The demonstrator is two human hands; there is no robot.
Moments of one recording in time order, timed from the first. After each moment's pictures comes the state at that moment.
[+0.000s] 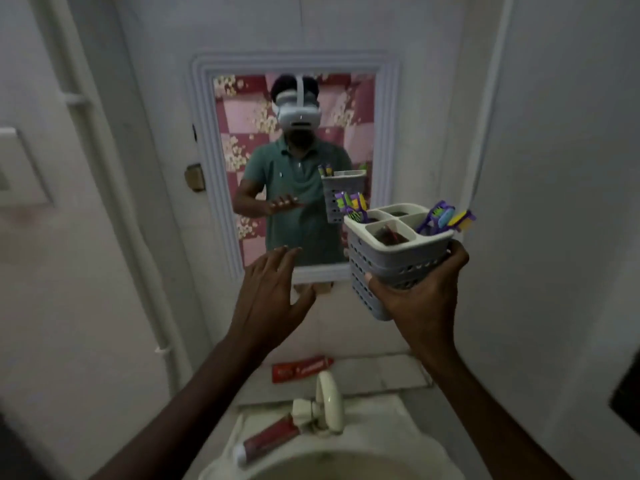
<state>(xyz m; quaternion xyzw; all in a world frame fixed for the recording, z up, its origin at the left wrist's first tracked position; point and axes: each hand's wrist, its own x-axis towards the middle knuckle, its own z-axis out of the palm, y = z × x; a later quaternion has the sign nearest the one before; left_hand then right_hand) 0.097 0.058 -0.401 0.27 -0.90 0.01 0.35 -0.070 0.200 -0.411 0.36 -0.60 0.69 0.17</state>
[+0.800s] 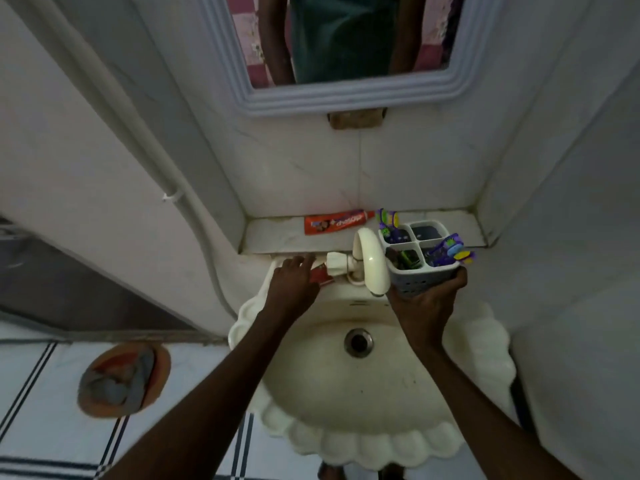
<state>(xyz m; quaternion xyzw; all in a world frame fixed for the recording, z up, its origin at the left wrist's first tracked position) 0.130 0.025 -0.698 0.41 -0.91 -0.11 0.03 -0.045 0.182 -0.739 0.22 -0.79 0.57 0.01</state>
